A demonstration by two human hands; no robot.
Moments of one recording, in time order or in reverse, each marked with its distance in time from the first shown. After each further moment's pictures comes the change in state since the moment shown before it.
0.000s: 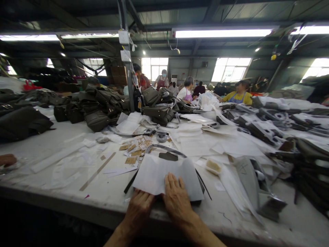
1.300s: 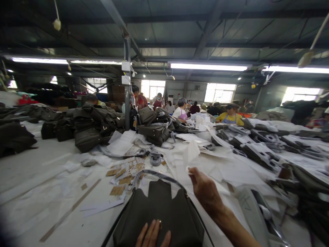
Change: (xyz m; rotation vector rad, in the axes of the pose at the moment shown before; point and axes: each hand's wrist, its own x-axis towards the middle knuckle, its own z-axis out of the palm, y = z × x) left_hand 0.012 0.043 0.131 0.238 0.691 -0.124; right_hand 0.056 0.146 -0.101 0.230 0.488 0.090
